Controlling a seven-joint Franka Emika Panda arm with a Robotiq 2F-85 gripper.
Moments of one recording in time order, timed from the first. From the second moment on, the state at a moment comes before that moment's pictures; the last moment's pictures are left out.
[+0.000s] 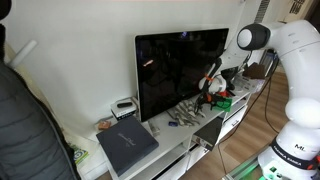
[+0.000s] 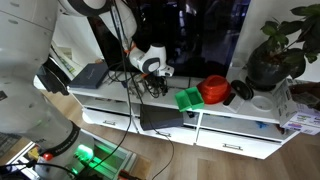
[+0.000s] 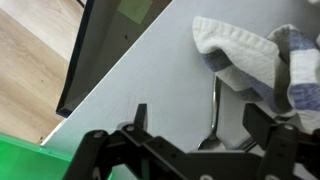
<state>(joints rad) -0.18 0.79 -0.07 -2.02 0.19 2.78 0.22</state>
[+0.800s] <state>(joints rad) -0.18 0.87 -0.06 -1.92 0.22 2.75 0.24</state>
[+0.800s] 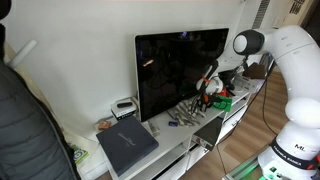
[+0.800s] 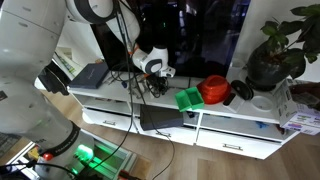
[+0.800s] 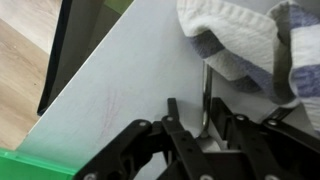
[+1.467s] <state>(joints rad) -0.18 0.87 -0.06 -1.91 0.22 2.75 0.24</state>
